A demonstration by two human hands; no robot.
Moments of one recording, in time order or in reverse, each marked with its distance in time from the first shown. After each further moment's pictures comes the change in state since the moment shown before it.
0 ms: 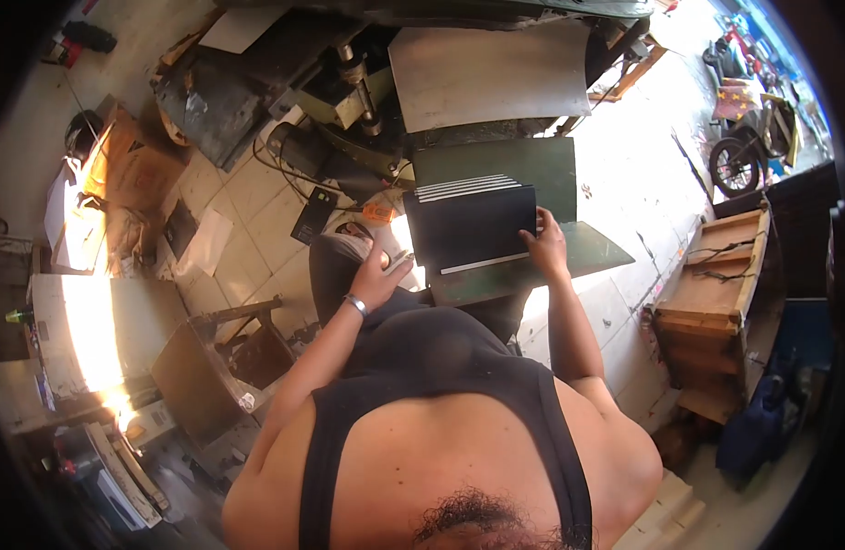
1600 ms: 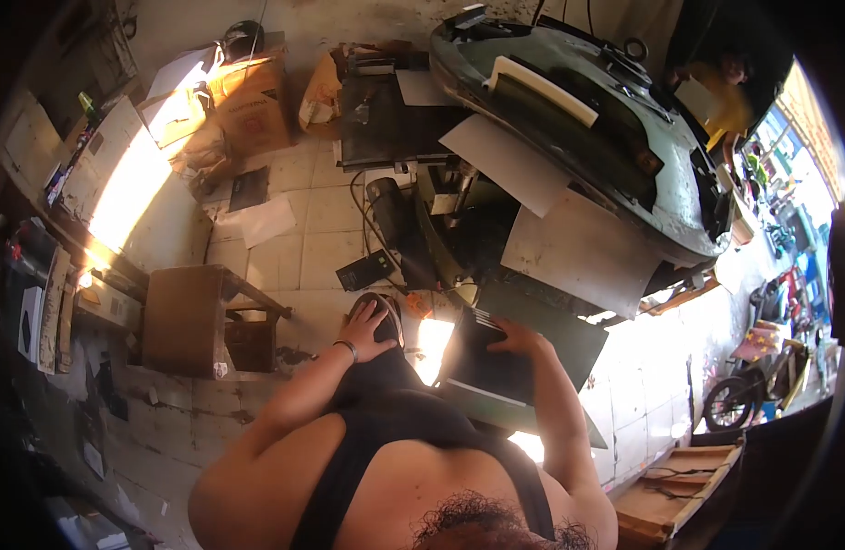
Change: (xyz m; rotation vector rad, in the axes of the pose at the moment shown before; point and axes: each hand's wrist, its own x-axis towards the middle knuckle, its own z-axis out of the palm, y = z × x) left_hand -0.029 -0.061 -0.058 0.644 0.187 -0.329; right_hand 0.118 -0.126 0.072 -0.696 -0.939 -0.688
